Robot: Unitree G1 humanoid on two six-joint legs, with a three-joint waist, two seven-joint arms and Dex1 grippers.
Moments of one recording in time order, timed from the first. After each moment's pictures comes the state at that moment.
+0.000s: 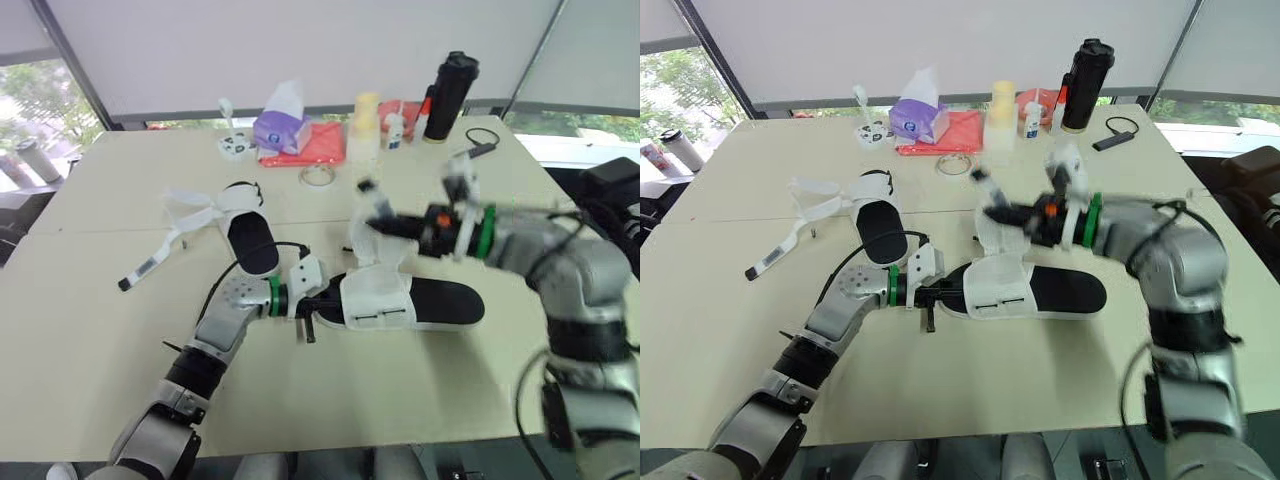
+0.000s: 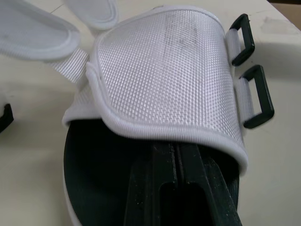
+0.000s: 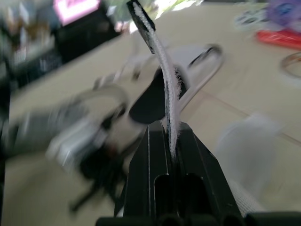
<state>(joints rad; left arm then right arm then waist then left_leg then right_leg) -0.54 0.29 -0.30 0.27 -0.16 0.09 -1.06 -0.49 -0.70 -0.04 -0.43 0.62 0.88 0.89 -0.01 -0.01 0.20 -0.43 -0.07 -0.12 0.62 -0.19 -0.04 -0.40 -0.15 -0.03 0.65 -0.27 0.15</state>
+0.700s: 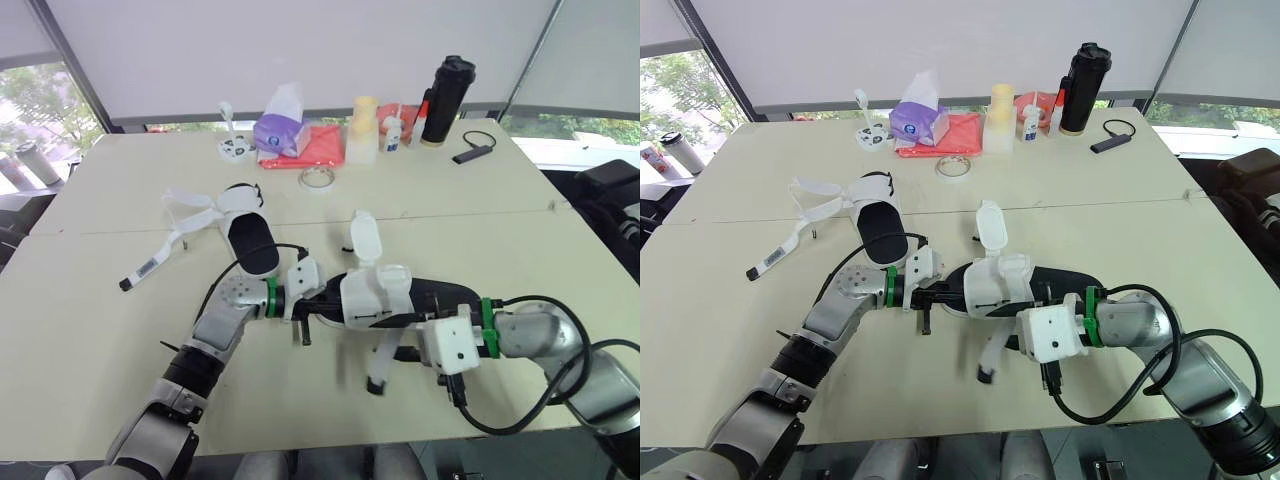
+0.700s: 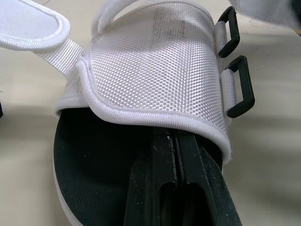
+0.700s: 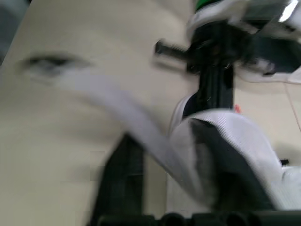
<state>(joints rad) -0.55 0.30 -0.30 0.29 -0.16 0.10 -1.10 -0.16 -0.93 0.16 -0.47 0.08 -0.02 1.08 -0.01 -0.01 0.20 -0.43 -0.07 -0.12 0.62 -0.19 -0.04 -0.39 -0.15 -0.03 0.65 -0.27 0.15</state>
